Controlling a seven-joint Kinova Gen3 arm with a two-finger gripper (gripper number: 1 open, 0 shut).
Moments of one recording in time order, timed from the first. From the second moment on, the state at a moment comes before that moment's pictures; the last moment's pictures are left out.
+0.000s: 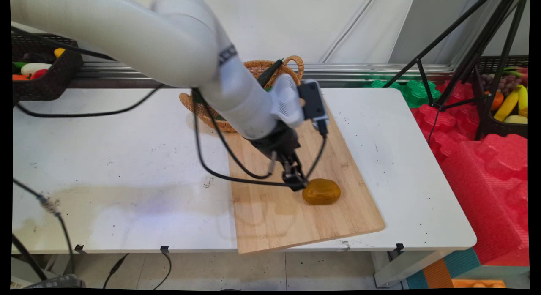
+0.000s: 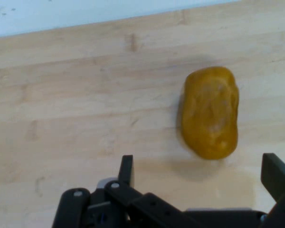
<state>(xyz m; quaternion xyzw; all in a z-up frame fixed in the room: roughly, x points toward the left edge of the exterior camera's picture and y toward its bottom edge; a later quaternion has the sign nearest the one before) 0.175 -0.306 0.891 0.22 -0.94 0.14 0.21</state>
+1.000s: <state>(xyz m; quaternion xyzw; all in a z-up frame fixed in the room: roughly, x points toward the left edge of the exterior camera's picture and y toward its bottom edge) 0.101 -0.345 0.799 0.24 -0.95 0.10 0.19</state>
